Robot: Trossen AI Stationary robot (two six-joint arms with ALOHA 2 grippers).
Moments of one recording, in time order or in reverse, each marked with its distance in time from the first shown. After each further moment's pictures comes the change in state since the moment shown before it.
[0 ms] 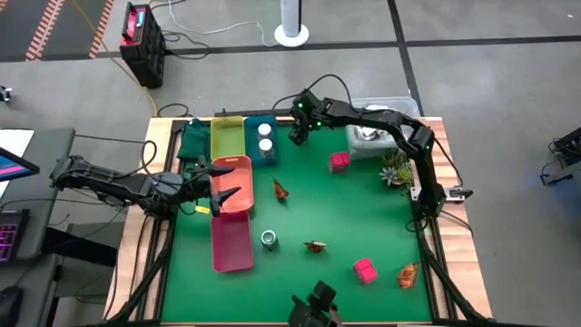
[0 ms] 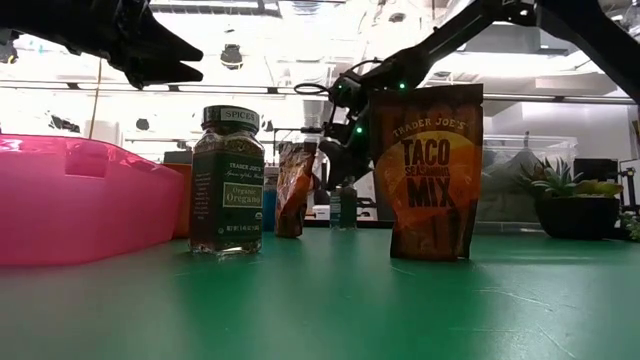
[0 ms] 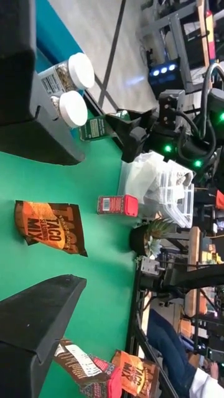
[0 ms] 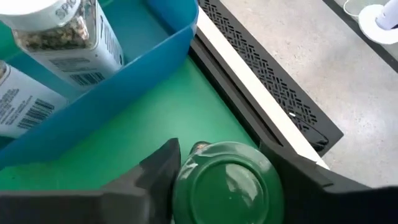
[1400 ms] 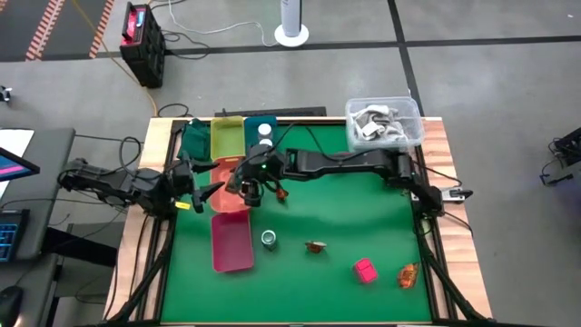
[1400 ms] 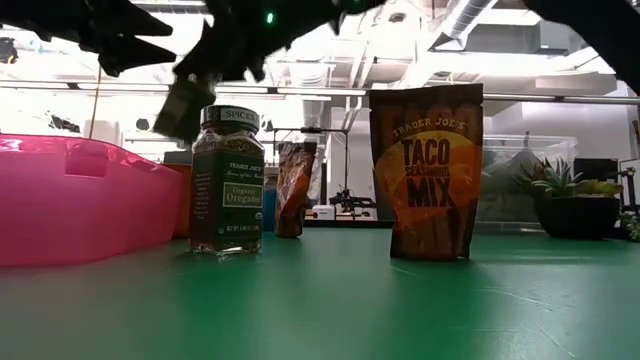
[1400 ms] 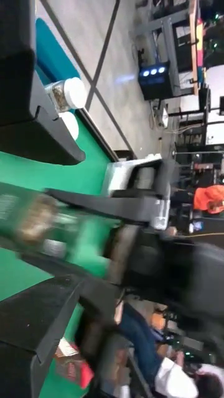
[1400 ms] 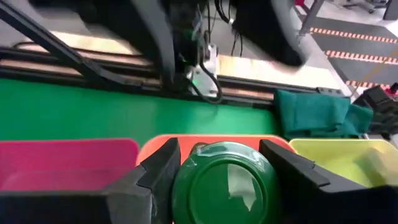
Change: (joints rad) left arm -0.066 -0.273 0.025 -0.212 -0.073 -0.021; right arm 0.505 0.129 0.365 0.209 -0.104 -0.153
